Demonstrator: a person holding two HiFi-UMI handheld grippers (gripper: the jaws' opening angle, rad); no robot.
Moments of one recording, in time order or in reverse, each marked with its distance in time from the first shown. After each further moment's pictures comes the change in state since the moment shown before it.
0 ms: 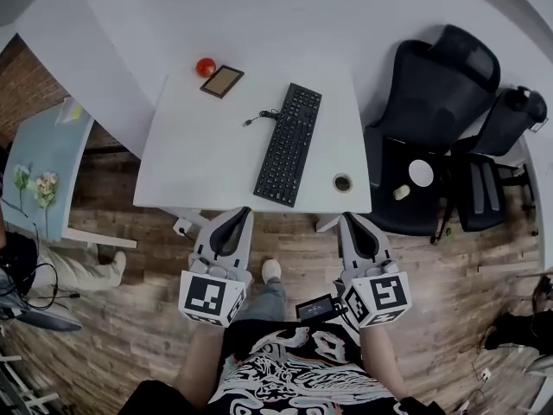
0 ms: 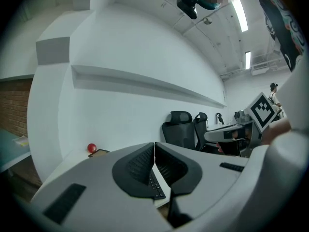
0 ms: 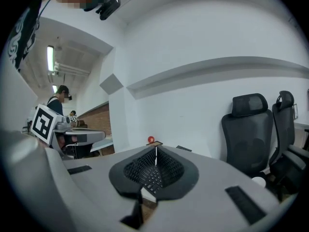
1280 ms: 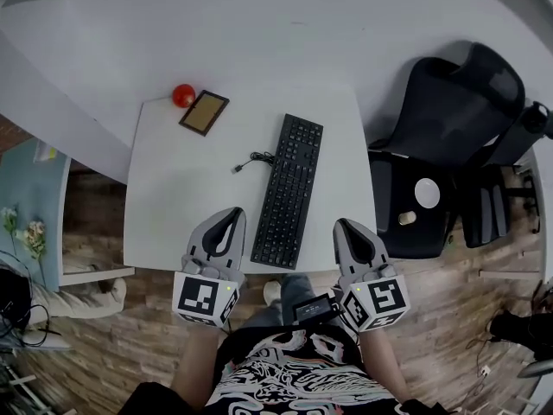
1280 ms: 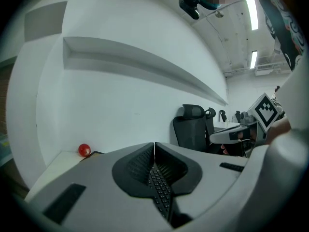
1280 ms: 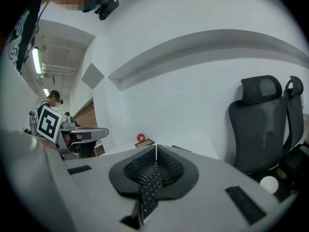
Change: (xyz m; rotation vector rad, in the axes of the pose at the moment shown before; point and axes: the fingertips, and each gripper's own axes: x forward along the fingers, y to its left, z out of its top) left arm 0.176 0.111 -0.009 -0.026 0.067 -0.038; right arm 0.171 -0.081 0.002 0.081 0.083 -0.028
